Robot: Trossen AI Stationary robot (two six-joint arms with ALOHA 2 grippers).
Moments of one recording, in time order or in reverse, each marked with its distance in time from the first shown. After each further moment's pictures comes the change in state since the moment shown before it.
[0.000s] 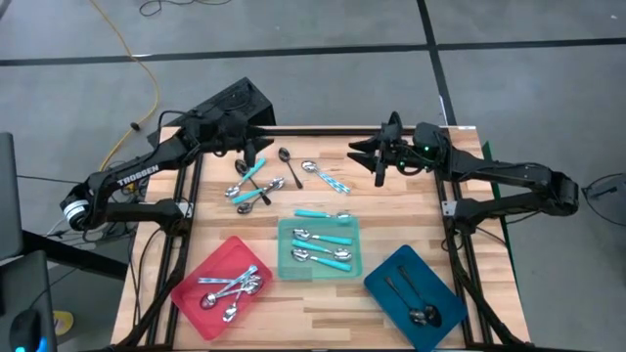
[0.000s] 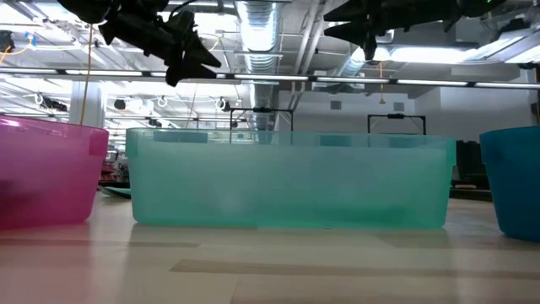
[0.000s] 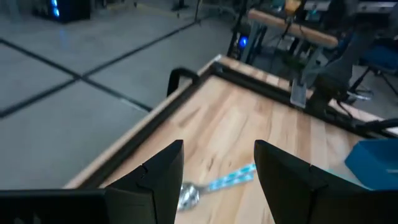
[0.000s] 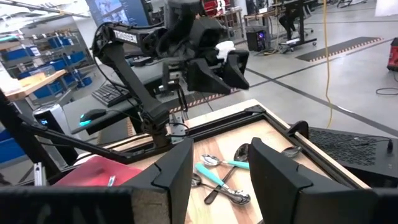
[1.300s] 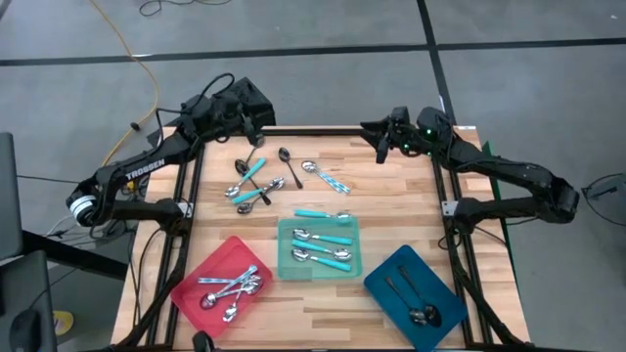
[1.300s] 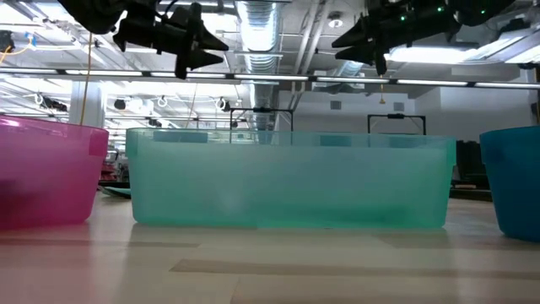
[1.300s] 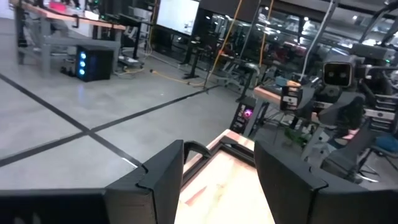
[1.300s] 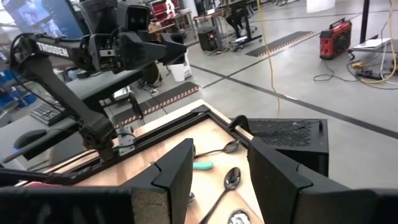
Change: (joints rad) left arm 0.086 0.073 0.001 0.377 -0.015 -0.170; right arm -0.208 0.000 0.000 -0.046 -0.005 0.024
